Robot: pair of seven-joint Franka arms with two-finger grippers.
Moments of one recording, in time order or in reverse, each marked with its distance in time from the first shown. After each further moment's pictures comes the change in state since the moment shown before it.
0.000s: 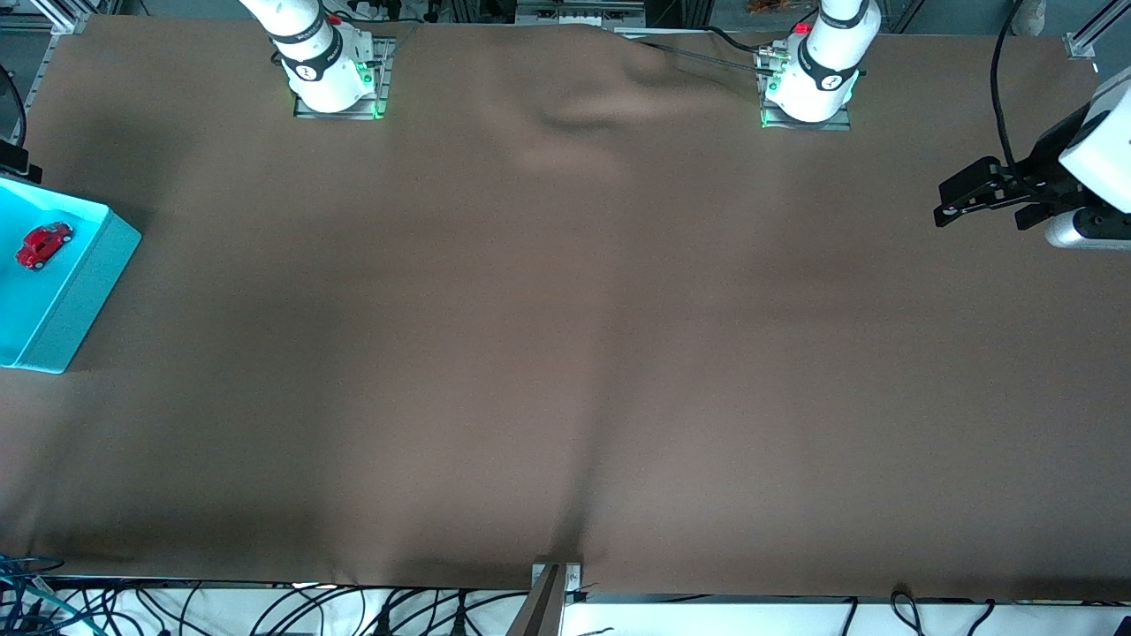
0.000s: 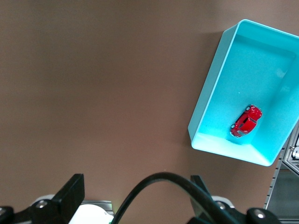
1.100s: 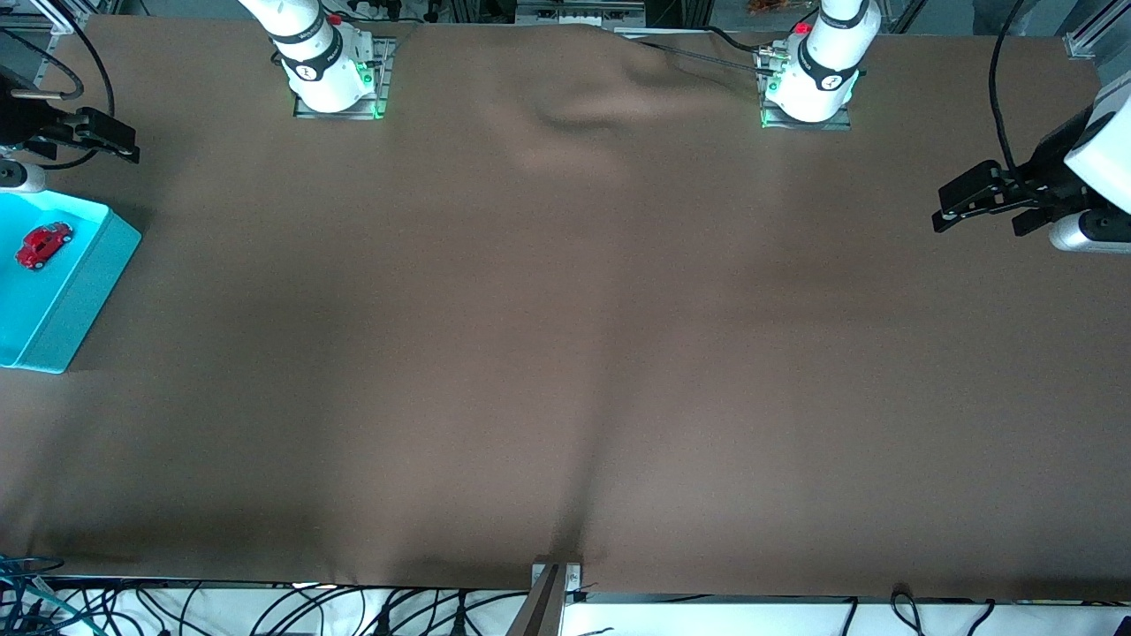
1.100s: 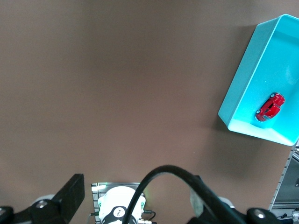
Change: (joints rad) left arm 0.003 0.001 0.002 -0.004 -0.023 0.028 0.000; right arm 0.083 -0.064 0.180 0.000 0.000 -0.108 0.242
